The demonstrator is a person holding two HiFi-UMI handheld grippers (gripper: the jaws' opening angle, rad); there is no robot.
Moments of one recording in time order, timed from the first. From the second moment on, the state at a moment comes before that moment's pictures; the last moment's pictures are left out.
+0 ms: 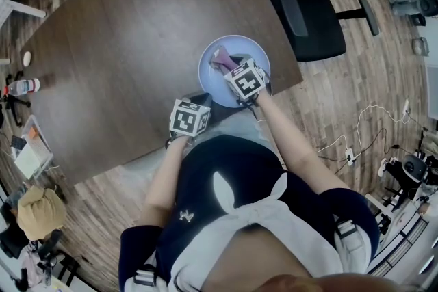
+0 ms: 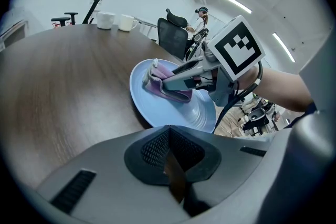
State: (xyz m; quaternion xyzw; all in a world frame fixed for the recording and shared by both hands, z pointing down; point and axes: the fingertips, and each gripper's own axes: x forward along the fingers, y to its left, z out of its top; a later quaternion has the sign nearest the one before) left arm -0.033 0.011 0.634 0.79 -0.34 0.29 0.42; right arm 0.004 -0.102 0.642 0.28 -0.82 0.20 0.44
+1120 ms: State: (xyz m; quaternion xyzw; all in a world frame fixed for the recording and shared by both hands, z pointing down) left arm -0.035 0.012 0.633 0.79 -0.34 0.29 0.43; right arm -0.028 -0.037 0.637 0.22 -0.85 0.17 0.45
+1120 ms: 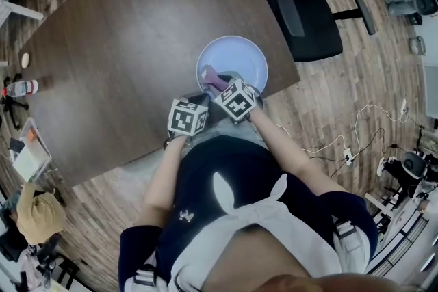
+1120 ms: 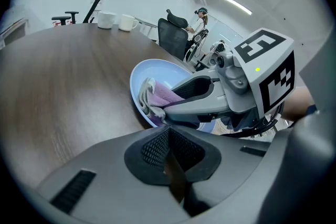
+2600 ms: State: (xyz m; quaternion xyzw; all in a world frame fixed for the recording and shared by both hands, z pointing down) left arm -0.036 0.012 0.635 0.79 -0.33 0.28 0.43; right arm 0.016 -0.092 0.646 0.24 -0.84 0.17 0.46
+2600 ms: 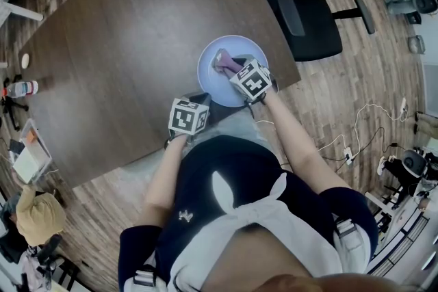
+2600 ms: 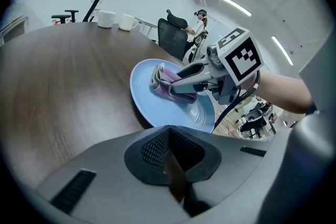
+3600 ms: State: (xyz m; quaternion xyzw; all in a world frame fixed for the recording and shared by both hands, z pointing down) left arm -0.033 0.013 0.634 0.79 -0.33 0.28 0.43; right arm 0.061 -0.137 0.644 0.30 -0.81 0.16 0.47
